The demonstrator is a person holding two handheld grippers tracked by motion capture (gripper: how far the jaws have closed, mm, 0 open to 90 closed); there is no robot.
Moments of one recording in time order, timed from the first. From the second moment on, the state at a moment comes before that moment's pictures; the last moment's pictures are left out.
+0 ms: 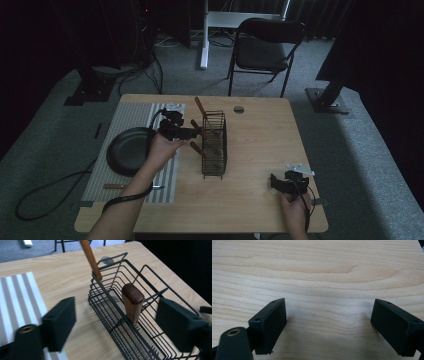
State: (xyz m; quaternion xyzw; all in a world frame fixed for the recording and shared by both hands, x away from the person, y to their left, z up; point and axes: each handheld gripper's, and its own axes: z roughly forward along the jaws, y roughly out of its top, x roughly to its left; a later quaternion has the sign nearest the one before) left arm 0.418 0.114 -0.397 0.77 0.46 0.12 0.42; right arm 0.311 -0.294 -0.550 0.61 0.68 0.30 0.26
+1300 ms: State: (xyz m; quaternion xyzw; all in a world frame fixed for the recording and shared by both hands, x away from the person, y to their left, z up) left arm 0.415 0.107 -0.417 0.76 0.44 0.05 0.48; right arm 0.311 -0.294 -0.550 0.61 0.68 0.30 0.26
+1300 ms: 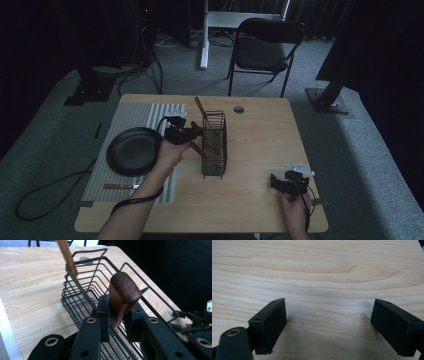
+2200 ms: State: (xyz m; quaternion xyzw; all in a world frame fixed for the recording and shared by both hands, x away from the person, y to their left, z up) left arm 0.385 0.134 -0.323 0.74 0.39 0.08 0.54; right arm 0.311 -0.294 -0.550 0.61 0.68 0.30 0.26
